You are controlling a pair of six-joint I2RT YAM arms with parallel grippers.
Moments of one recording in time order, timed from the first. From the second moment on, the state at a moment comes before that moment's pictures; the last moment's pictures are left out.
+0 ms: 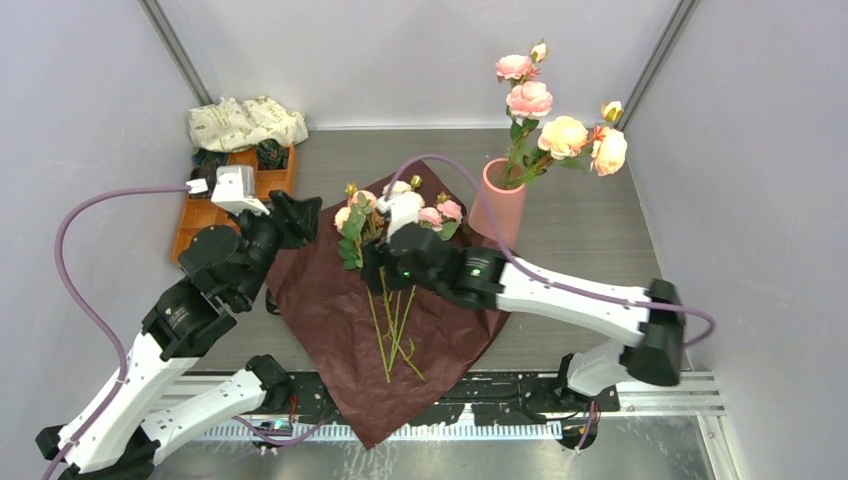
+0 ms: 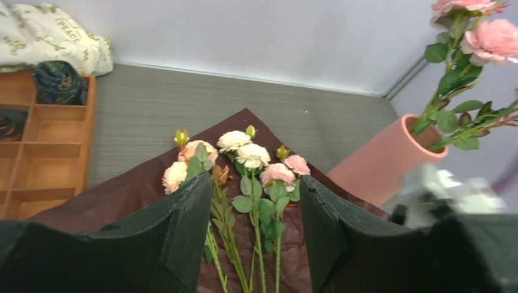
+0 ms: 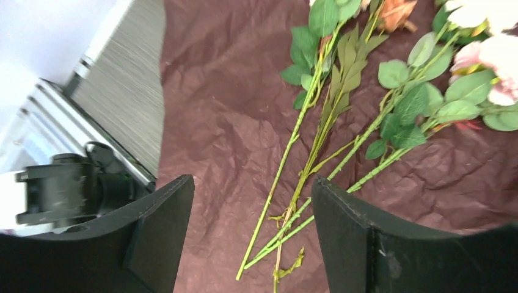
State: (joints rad) left arm -0.76 0.71 1.11 -0.42 -0.51 -0.37; right arm 1.17 1.36 1.26 -0.39 0.30 0.52
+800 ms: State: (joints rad) left arm -0.76 0.66 1.21 -0.67 -0.66 -0.39; right arm 1.10 2.23 1.86 -0.71 0.30 0.56
